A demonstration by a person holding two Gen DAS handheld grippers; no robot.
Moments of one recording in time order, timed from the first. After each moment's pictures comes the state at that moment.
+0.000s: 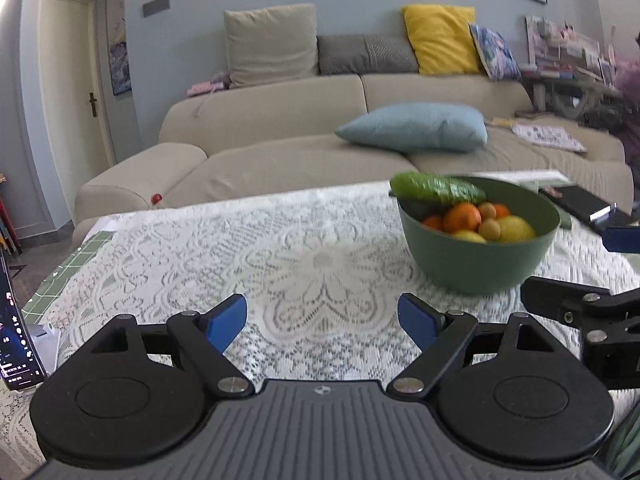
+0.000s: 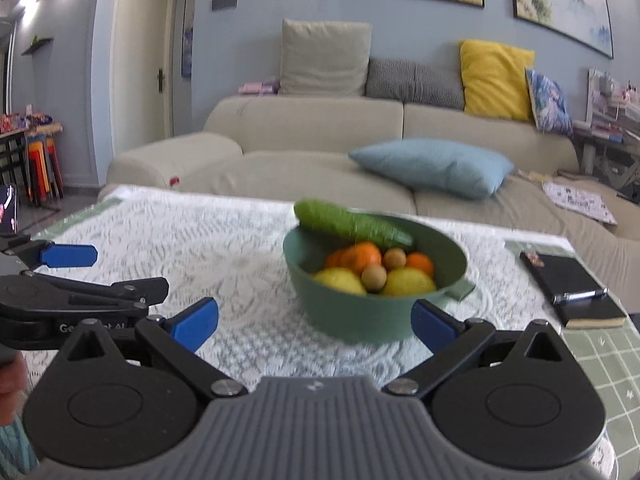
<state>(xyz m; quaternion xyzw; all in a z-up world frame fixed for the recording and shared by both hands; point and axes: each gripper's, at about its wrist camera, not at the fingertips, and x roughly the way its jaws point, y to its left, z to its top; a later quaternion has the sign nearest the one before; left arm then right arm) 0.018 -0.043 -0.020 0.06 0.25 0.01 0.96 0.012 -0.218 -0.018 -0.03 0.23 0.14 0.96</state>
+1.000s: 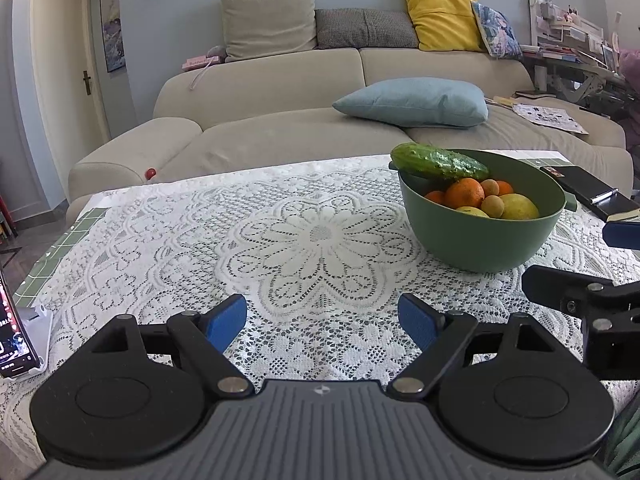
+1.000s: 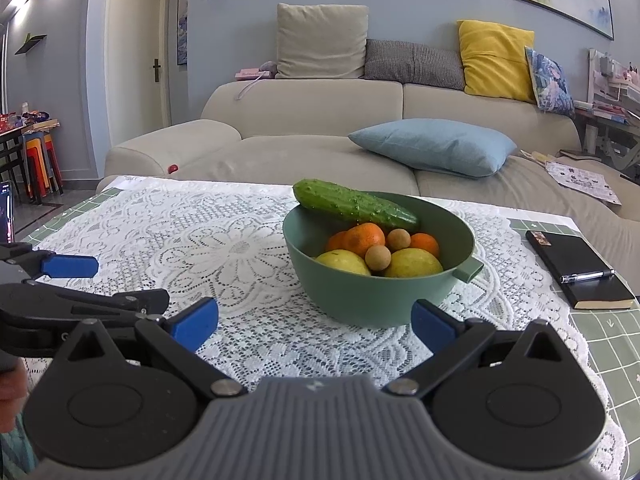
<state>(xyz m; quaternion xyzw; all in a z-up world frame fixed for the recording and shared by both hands) 0.023 -0.037 -0.027 0.06 0.29 0.01 0.96 0.019 -0.217 -0.022 -0.02 0.25 0.14 0.96</state>
